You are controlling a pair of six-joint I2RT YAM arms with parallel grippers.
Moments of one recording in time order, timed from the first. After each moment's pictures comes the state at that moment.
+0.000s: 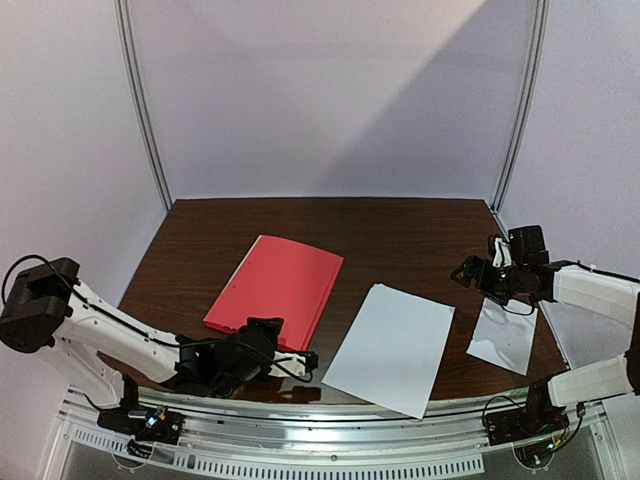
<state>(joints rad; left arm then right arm) -1.30 1.51 0.48 0.31 -0.75 0.87 0.16 1.22 0.61 -0.20 -0.27 0.52</state>
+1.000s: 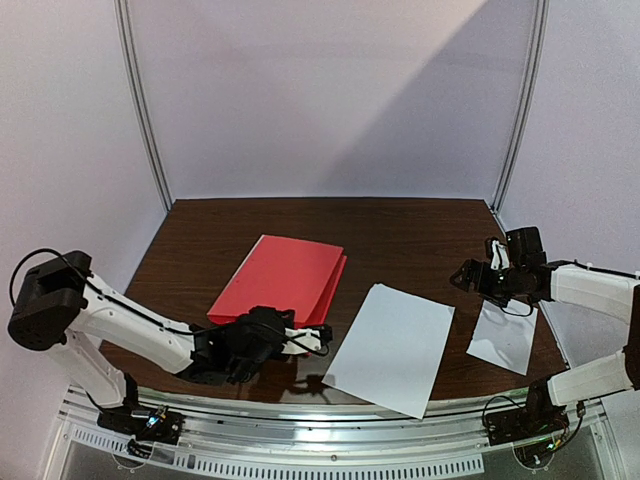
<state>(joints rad) -1.24 1.60 0.58 0.46 -0.80 0.92 0.16 1.25 0.61 -0.20 -0.27 0.49</state>
